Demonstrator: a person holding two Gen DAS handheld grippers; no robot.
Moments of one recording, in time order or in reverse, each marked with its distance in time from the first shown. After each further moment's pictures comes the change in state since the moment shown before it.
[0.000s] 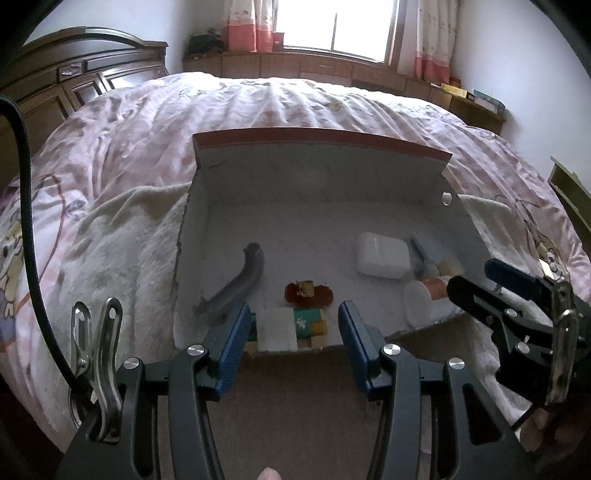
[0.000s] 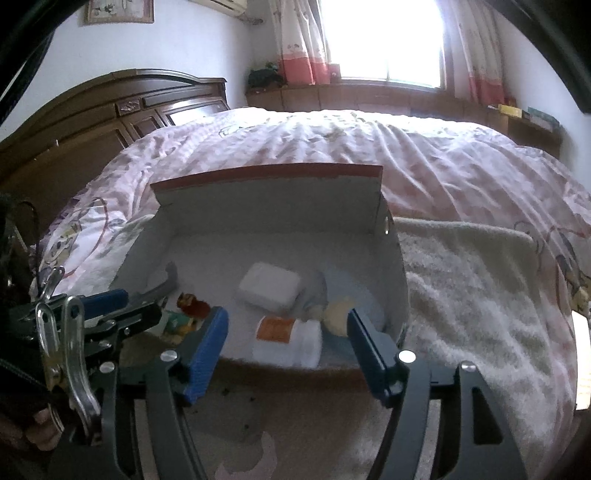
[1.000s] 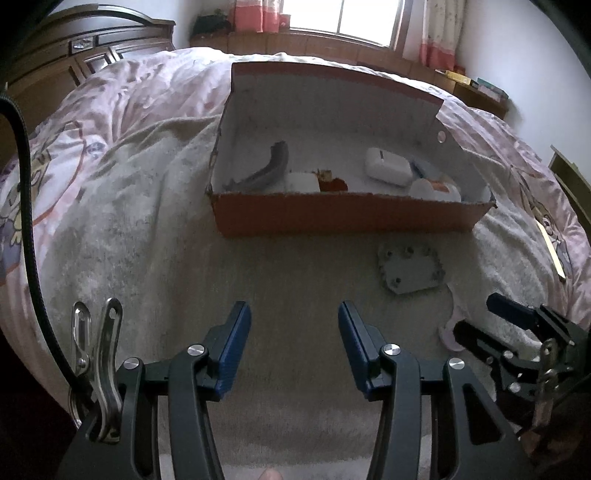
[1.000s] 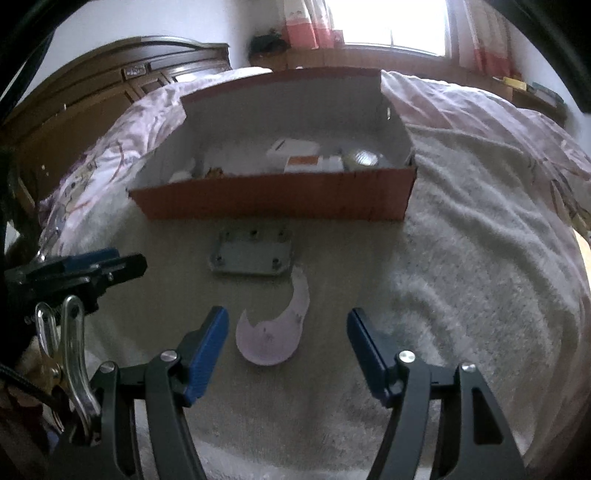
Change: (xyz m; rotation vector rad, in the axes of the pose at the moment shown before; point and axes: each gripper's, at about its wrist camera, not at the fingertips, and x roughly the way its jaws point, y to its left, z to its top) left arm -0.025 0.018 -0.086 -0.022 0.078 -0.002; right arm -0.023 0.018 -0.105 -0.002 0.150 0.013
